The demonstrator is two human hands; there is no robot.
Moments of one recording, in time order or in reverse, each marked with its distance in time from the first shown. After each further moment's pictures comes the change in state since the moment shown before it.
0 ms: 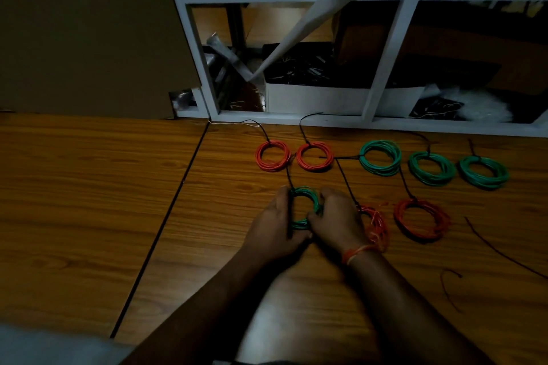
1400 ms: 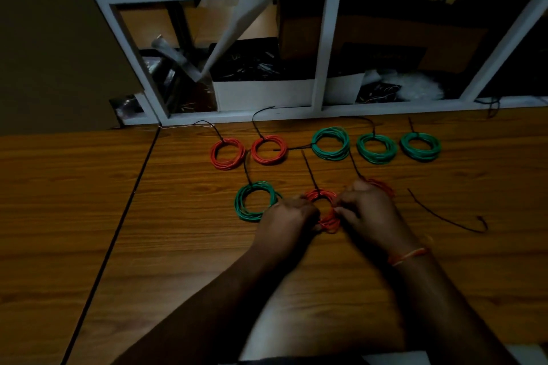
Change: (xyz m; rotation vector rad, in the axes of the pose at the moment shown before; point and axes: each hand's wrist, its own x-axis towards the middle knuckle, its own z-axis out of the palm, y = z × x) left_hand 0.010 0.077 0.047 0.189 0.020 0.451; right_hand -0.034 0.122 -0.078 -0.126 0.067 -0.220
